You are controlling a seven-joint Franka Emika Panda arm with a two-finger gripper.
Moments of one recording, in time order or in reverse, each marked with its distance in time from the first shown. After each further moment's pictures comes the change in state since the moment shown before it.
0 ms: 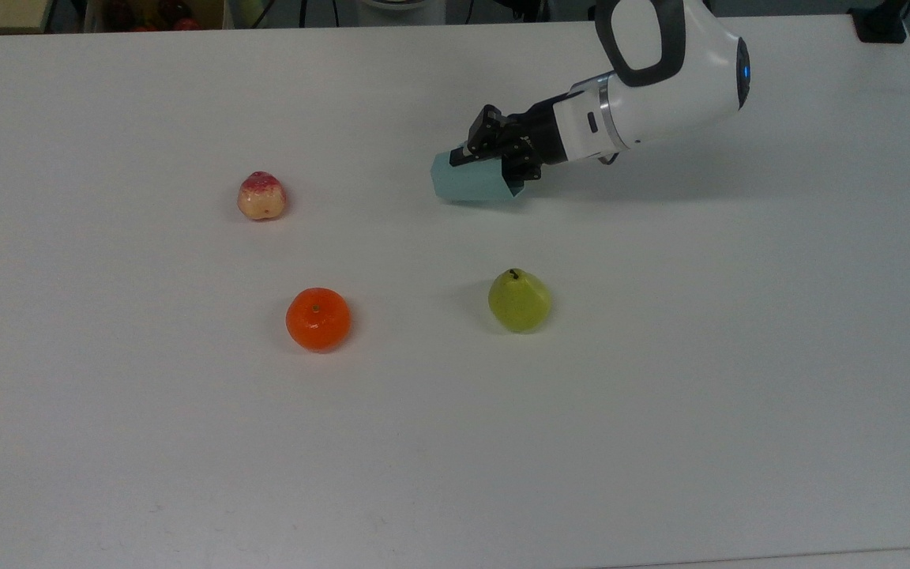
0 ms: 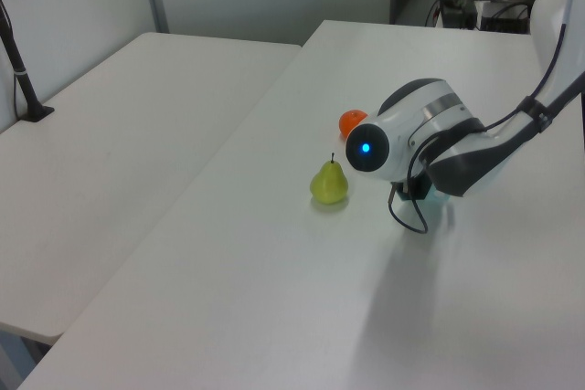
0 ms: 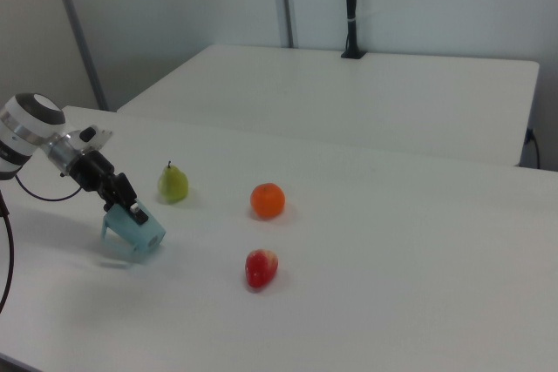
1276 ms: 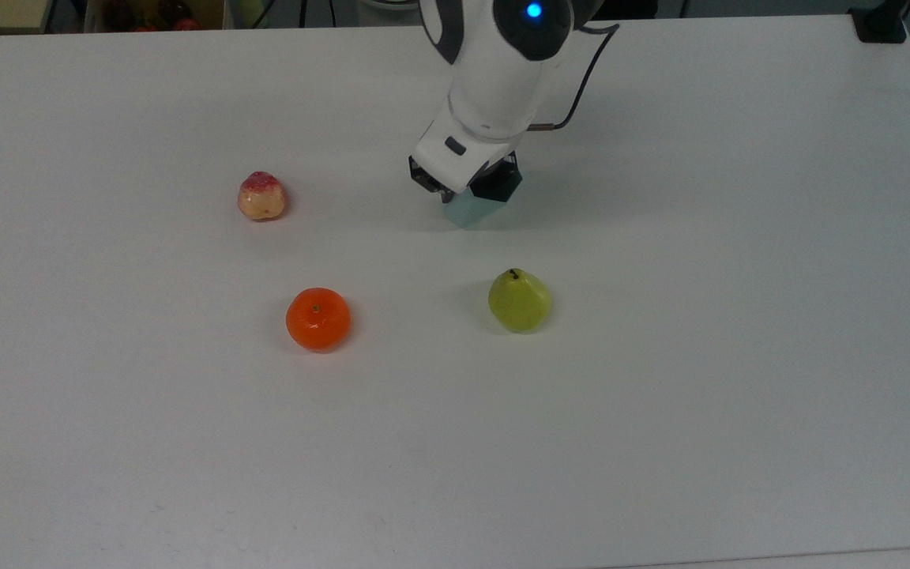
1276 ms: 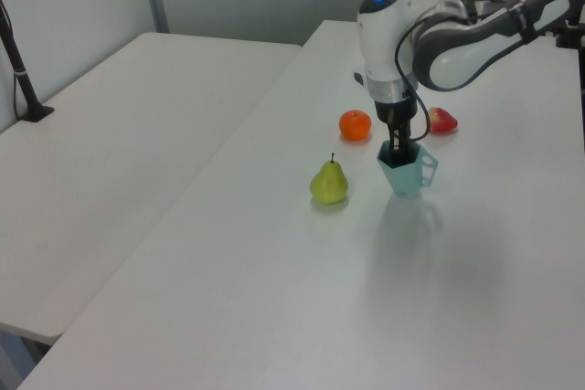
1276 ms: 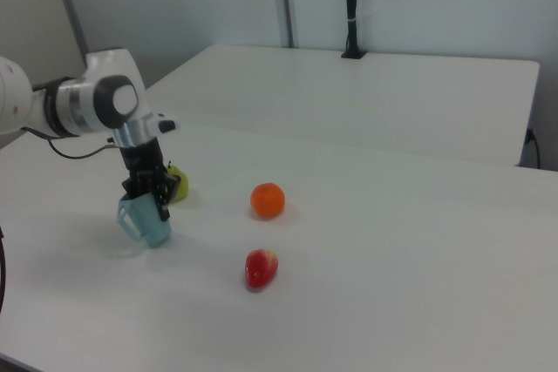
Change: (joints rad) arm -0.325 -0.176 -0.001 -0.142 0.575 0.504 -0.738
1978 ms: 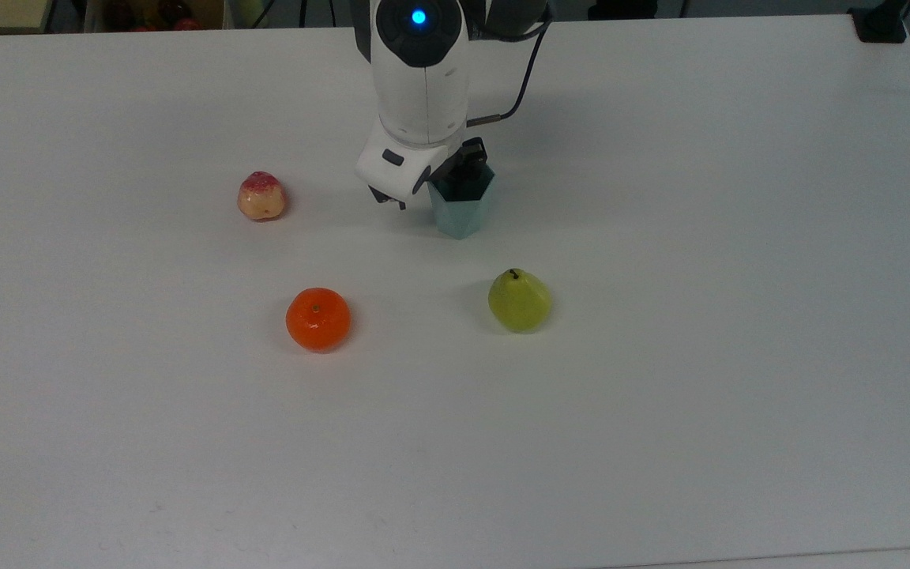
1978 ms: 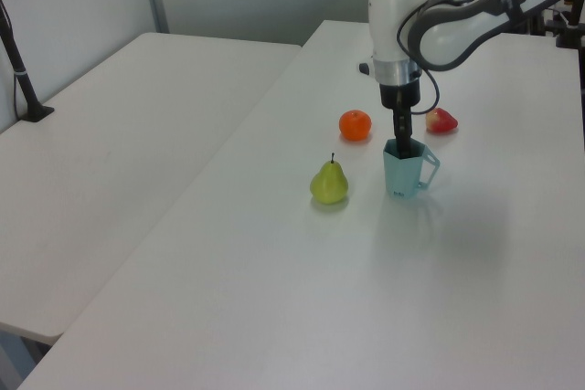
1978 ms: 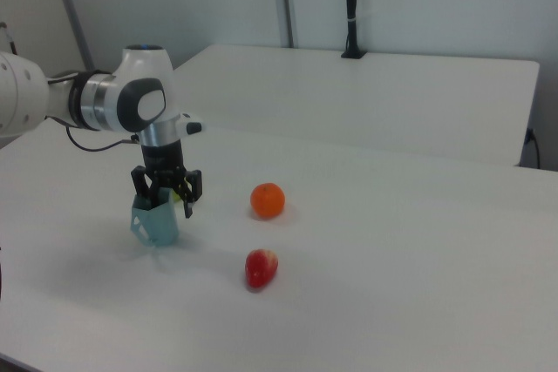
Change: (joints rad) arm -0.103 -0.023 0.000 -0.003 0.155 0.000 -0.264
